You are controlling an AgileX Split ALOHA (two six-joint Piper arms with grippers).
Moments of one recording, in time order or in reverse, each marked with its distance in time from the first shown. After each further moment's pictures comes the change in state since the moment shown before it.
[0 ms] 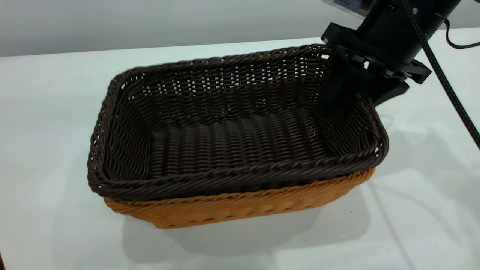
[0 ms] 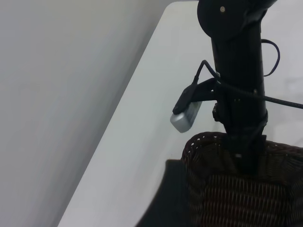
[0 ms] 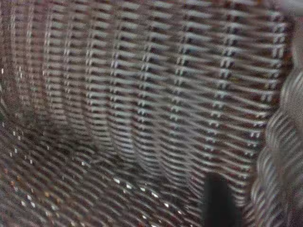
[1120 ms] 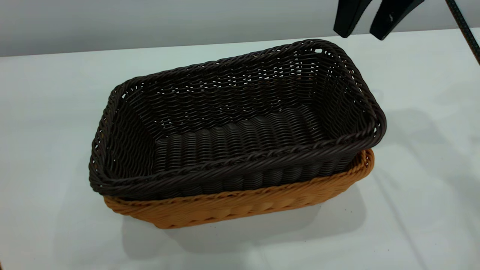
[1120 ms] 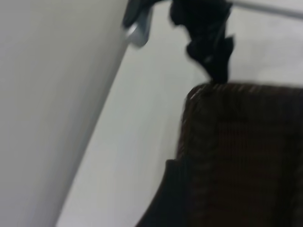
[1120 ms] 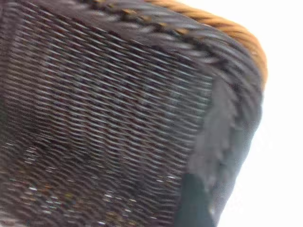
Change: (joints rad) left arm 0.000 -0.019 -0.001 0.099 0.164 0.003; right arm -0.001 0.000 -0.405 -0.288 0.291 0.168
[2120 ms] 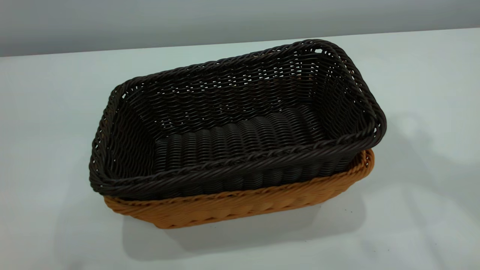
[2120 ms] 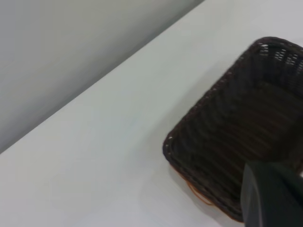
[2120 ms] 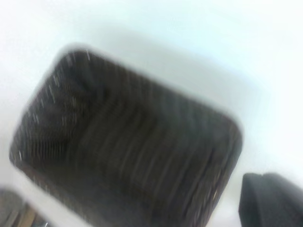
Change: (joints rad) left arm 0.000 -0.389 0.010 0.105 0.402 -0.429; right arm 0.000 -0.526 0.057 0.015 -0.065 -0.100
